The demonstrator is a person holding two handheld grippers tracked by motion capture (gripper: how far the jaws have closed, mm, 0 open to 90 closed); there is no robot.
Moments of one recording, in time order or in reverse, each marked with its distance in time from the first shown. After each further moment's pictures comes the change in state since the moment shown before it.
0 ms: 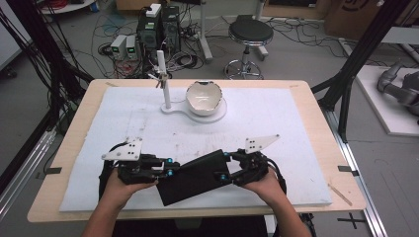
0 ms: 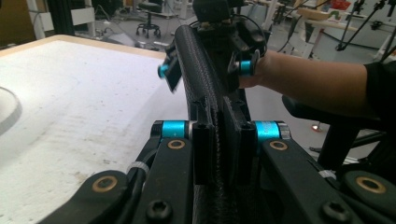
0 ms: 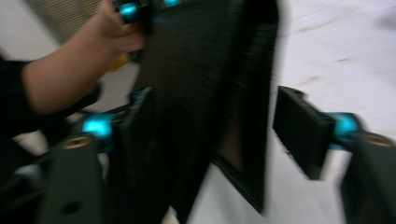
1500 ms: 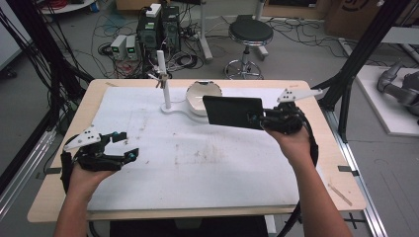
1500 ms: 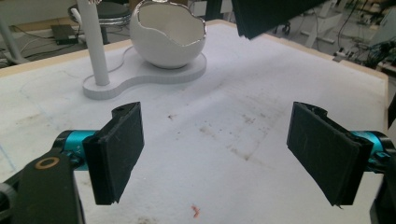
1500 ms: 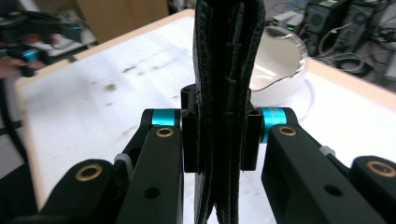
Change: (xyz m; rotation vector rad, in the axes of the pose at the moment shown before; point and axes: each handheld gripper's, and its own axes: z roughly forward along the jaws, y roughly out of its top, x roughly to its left) left arm 0.027 -0.011 -0.096 0.032 0.569 -0.100; right arm -0.026 0.096 -0.098 0.016 -0.520 0.005
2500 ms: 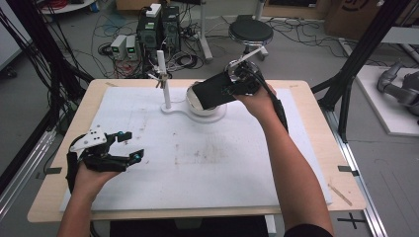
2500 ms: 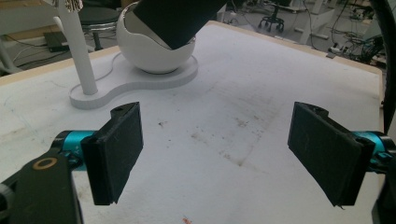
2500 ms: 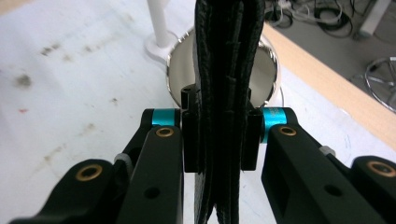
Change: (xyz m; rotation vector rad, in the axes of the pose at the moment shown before) left arm -0.008 0.001 0.012 -0.009 -0.037 0.030; right arm -0.035 0.087 0.111 0.319 -0.127 -0.039
